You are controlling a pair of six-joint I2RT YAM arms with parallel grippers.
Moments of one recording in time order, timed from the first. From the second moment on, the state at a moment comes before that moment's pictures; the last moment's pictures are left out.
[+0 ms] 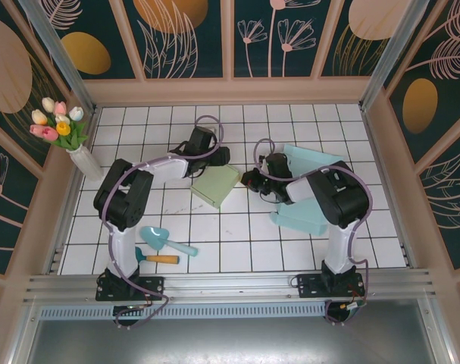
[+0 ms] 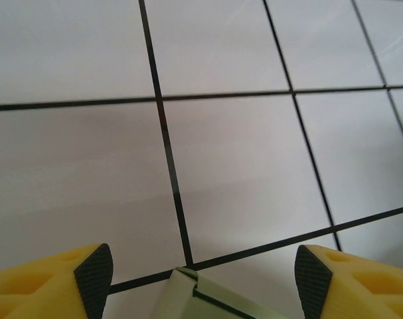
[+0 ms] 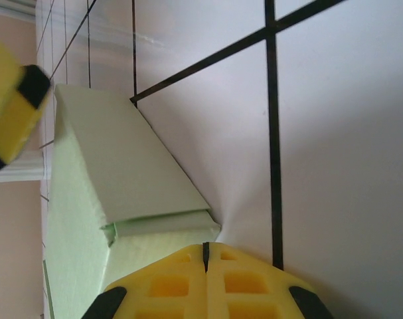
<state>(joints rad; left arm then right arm) -0.52 2.01 1.27 -0.03 0.03 -0.45 0.48 1.94 0.79 0.50 -0.47 0.89</state>
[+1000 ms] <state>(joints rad) -0.50 1.67 0.85 0.24 0.04 -0.71 0.49 1.70 0.69 0.25 -0.39 0.78</state>
